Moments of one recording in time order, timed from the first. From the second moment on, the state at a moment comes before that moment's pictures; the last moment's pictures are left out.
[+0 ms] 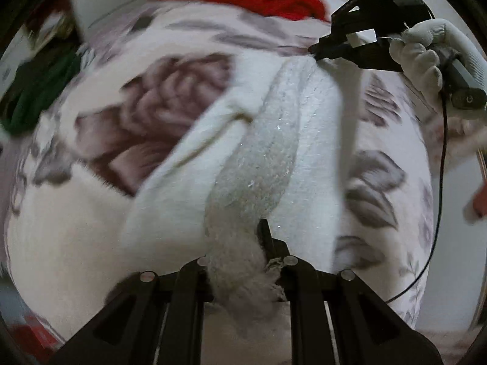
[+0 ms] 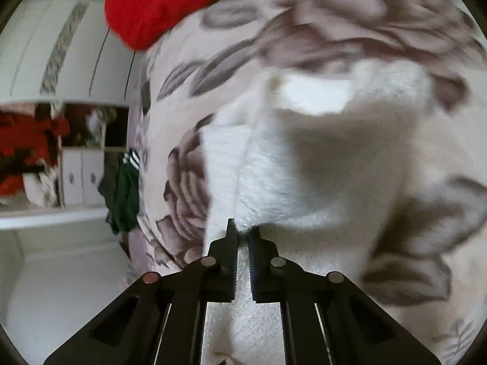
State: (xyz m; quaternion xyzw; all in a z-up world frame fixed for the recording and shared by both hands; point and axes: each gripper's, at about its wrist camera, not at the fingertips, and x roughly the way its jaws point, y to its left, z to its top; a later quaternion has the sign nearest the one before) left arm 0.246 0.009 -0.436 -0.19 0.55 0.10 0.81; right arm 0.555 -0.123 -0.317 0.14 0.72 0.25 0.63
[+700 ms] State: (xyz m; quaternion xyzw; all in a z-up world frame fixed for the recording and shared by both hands) left arm 0.220 0.176 -0.499 -0.30 0.61 0.07 0.73; right arm 0.461 -0.101 -0.365 0.13 0.77 0.22 0.58
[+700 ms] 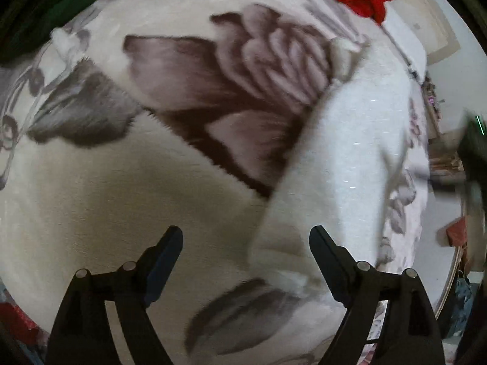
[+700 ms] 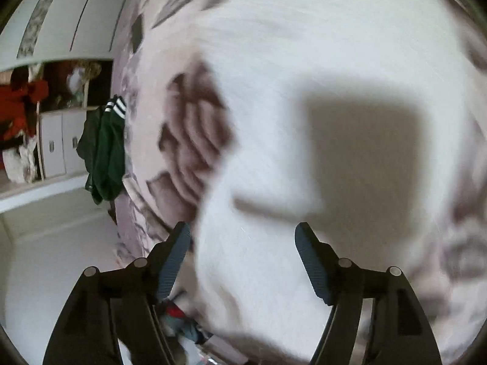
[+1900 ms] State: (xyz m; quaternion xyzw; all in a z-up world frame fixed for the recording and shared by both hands) left arm 0.277 0.150 -0.570 -0.41 0.59 -0.12 0.69; right arm 0.270 -0.306 -0.472 0.42 0.72 0.15 0.54
